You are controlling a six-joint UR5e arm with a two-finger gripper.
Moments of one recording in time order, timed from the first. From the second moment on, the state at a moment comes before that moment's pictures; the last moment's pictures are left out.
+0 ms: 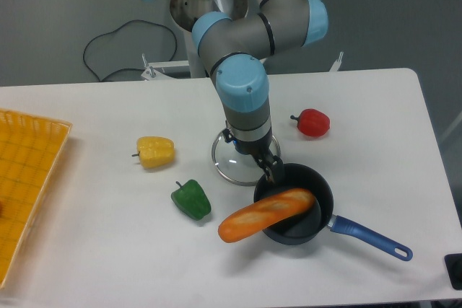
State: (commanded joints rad) arm 2.45 -1.86 -1.72 -1.13 1.66 1.35
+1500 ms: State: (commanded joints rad) arm 2.49 -1.80 -1.89 -1.15 1.56 1.81
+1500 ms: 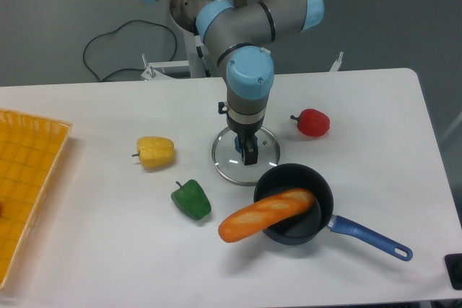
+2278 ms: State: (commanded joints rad) arm 2.49 -1.85 -1.91 -1.06 1.57 1.88
